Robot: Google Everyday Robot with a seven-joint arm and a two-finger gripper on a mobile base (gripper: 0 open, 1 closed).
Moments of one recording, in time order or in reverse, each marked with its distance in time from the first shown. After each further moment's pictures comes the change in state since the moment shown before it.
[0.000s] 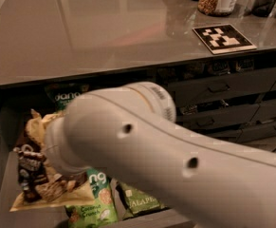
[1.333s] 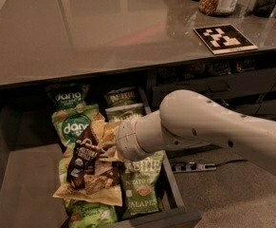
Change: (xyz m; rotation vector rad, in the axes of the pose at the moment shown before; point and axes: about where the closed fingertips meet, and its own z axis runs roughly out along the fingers) arm 0.145 0.026 0.021 -0.038 -0.160 0.251
